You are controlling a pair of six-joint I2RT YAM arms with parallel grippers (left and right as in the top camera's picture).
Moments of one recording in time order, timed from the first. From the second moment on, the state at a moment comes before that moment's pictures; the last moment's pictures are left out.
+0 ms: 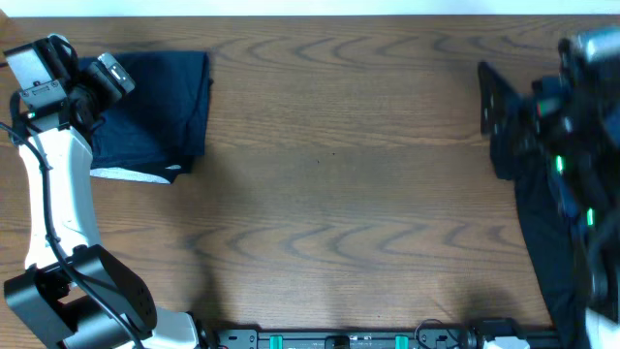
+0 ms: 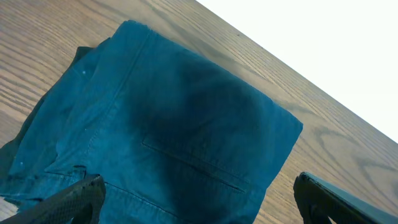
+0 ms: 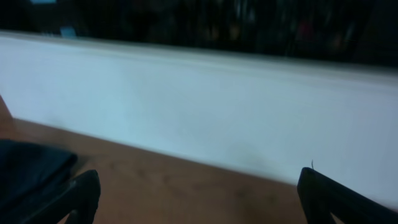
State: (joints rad) left arm 0.39 1.66 1.42 -0.51 0.15 -0.30; right arm 0.05 0.95 1.33 -0.47 -0.22 -0.03
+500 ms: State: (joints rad) left arm 0.39 1.66 1.42 -0.51 0.15 -0.30; right arm 0.05 0.40 0.41 0.01 -0.20 -0.08
